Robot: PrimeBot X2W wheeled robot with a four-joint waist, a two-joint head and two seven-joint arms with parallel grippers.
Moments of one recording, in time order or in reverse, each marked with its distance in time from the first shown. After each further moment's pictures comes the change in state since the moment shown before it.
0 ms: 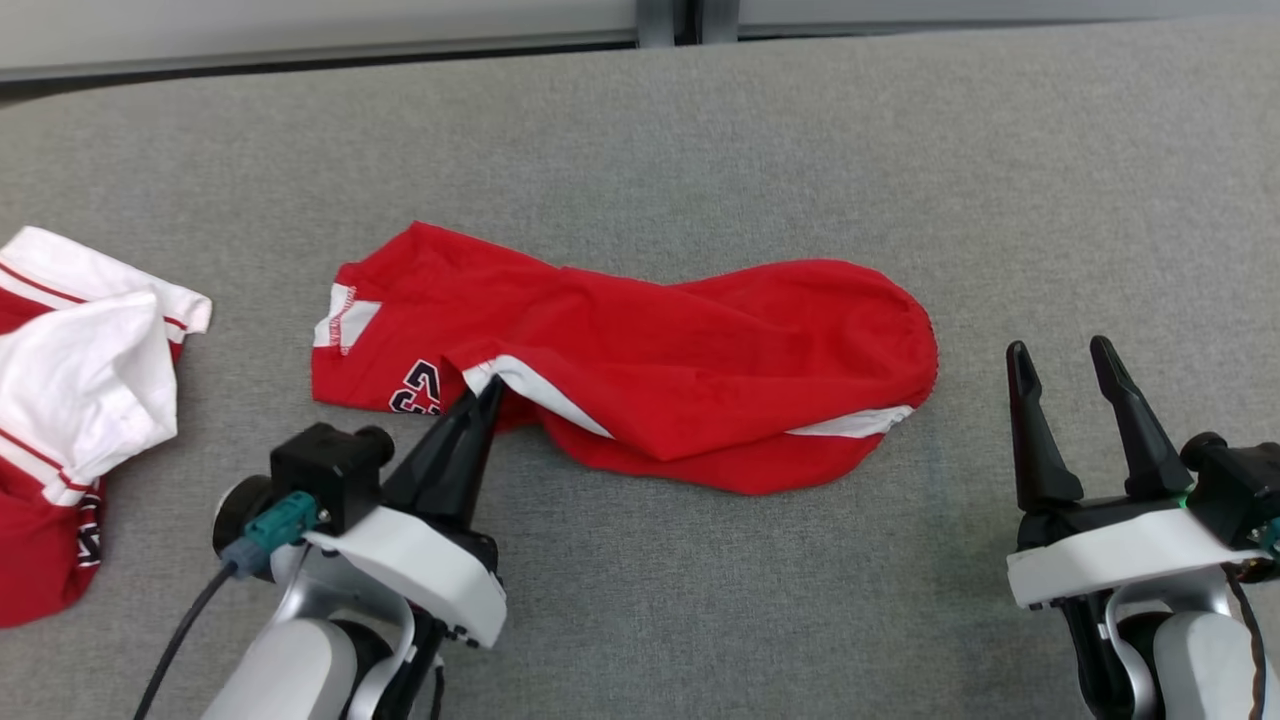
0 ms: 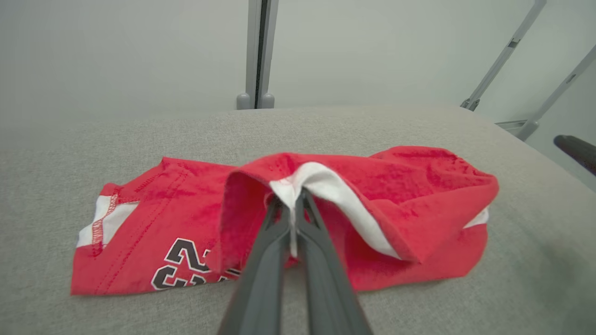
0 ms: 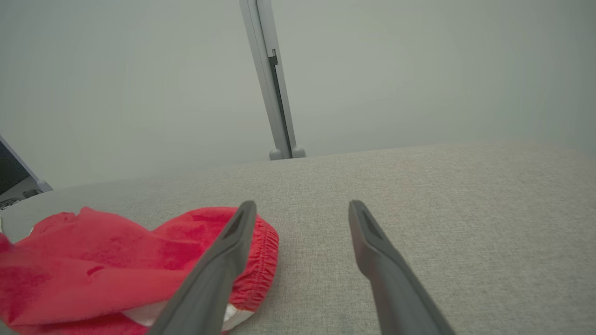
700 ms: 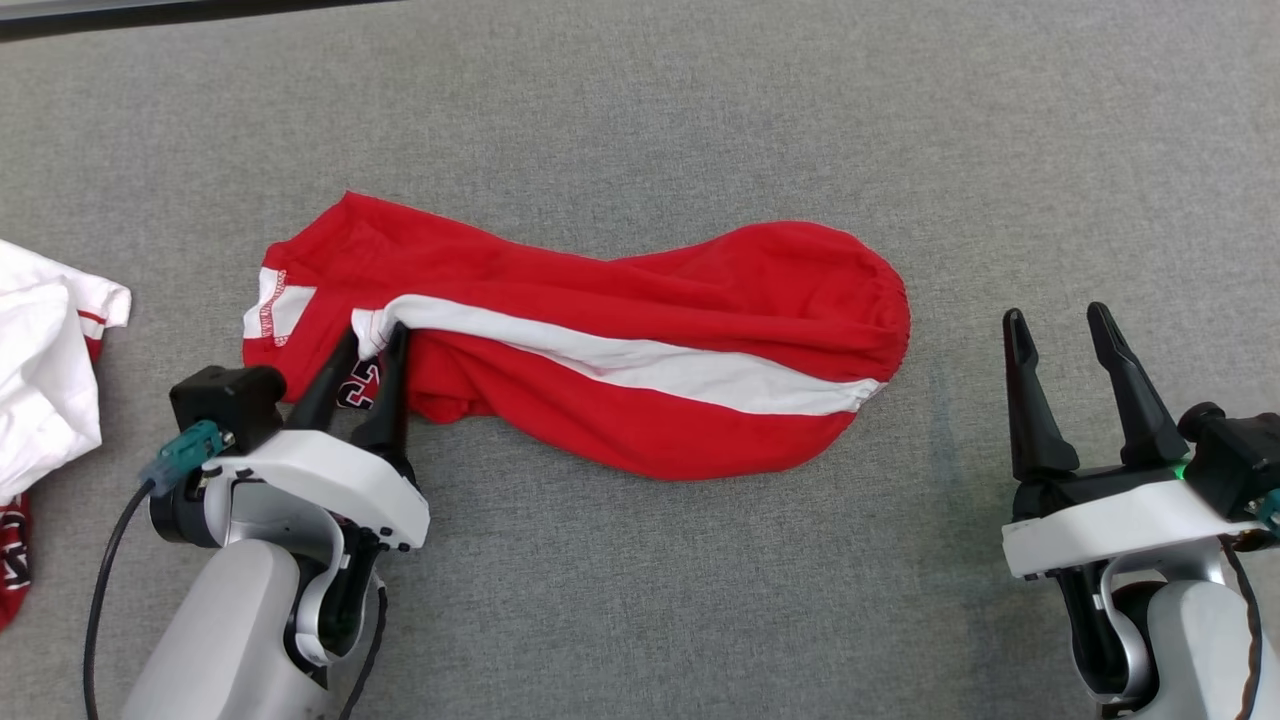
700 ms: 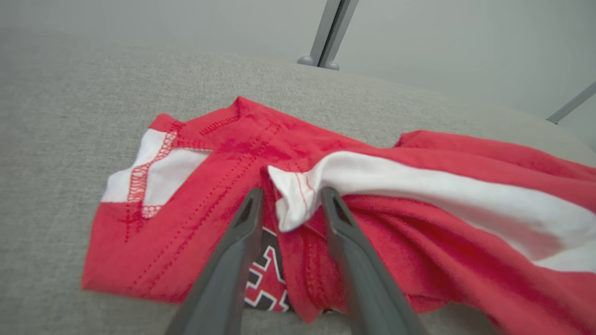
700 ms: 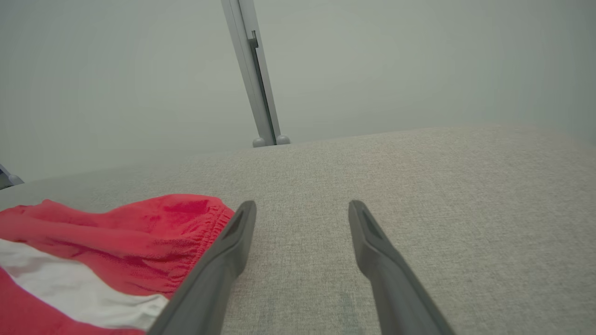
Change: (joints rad) left arm -0.168 -0.044 0.120 0.394 -0.119 -0.027 -0.101; right arm -0.066 -0.006 0.017 0.034 0.007 0.000 -0.023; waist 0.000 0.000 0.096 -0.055
